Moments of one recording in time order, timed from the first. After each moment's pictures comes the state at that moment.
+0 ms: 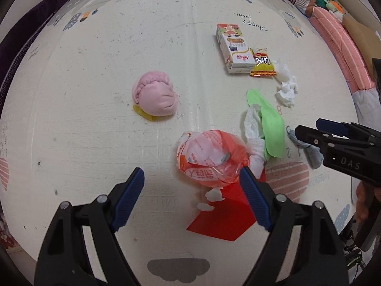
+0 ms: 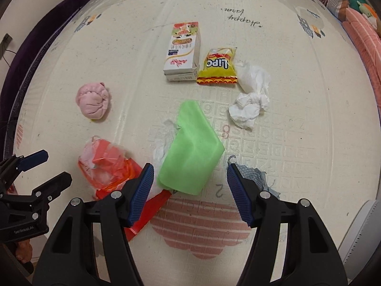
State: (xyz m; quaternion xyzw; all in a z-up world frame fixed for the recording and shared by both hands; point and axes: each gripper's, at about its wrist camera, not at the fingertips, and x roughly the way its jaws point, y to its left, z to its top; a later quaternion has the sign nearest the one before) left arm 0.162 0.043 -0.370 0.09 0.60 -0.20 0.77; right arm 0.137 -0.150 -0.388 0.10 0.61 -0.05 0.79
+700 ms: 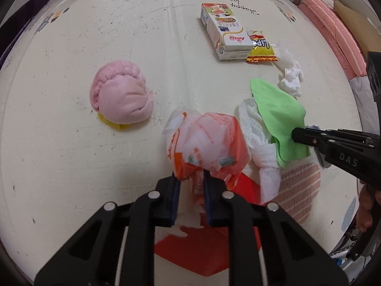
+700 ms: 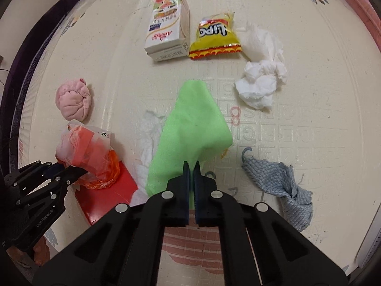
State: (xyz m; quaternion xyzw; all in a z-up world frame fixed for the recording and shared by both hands) left arm 0.182 0.023 -0.411 0.11 0.60 -0.25 0.75; right arm 0.143 -0.155 -0.423 0.16 0.62 -0.05 0.77
